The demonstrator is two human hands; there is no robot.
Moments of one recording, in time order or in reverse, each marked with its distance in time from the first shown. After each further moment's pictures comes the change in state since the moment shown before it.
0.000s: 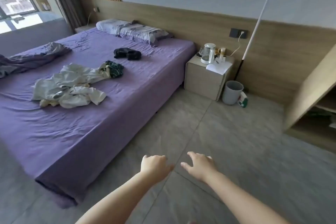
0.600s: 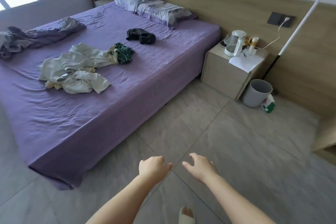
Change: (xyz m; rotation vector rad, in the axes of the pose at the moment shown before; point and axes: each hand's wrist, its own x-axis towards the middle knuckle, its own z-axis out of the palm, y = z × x) left_hand 0.133 0.036 -0.012 -0.256 -0.103 -0.331; right_hand 0.155 0.069 -0.031 0.107 -0.187 0.002
